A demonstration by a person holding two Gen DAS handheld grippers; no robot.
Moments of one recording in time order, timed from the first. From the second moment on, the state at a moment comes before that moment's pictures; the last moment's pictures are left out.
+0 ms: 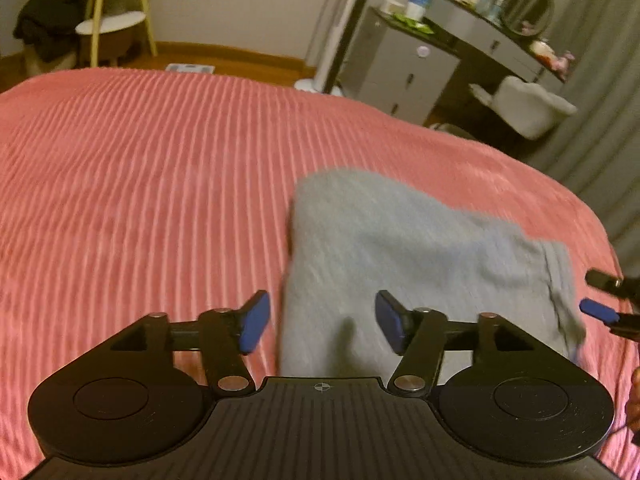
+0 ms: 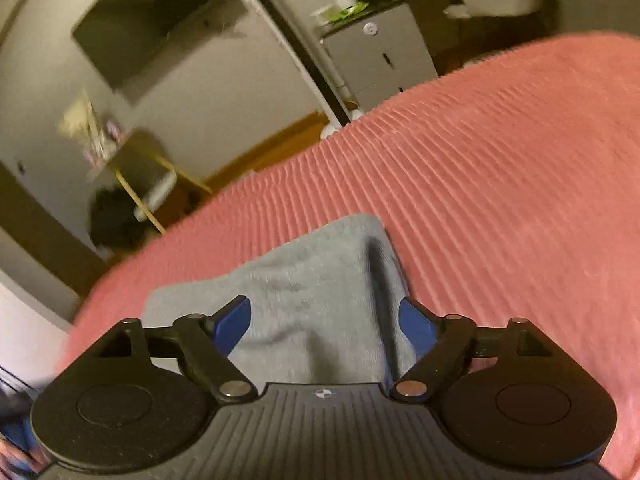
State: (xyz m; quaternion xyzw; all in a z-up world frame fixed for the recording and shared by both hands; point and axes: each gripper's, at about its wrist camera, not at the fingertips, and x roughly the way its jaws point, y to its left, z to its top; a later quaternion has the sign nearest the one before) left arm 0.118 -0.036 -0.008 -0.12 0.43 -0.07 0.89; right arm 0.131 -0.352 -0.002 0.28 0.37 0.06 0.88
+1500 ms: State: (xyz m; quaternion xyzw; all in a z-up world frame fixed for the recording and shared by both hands) left arm 0.045 -0.100 -0.037 -0.05 0.43 0.04 0.90; right arm 0.050 -0.301 -0.071 0.27 0.38 0.07 0.88
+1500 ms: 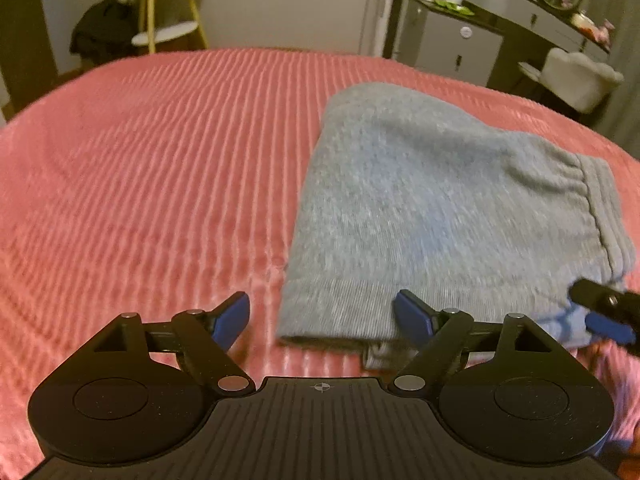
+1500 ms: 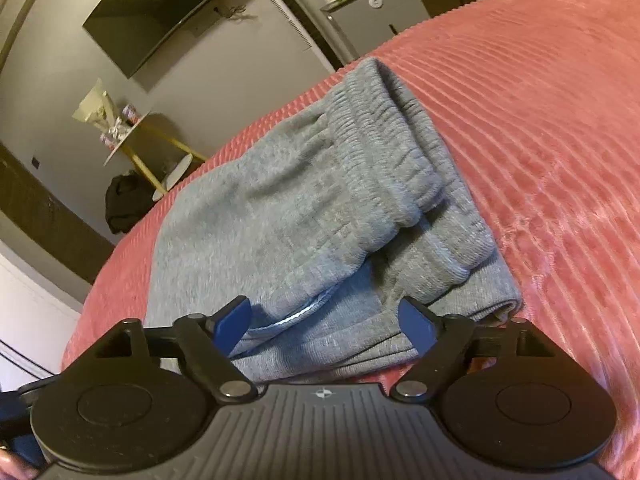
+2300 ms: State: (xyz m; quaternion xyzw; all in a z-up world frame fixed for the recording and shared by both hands) left arm -0.106 -0.115 0.004 0.00 0.38 0.08 0.92; right arm -0.039 -0.256 -0.016 0.12 0.34 0.06 0.93
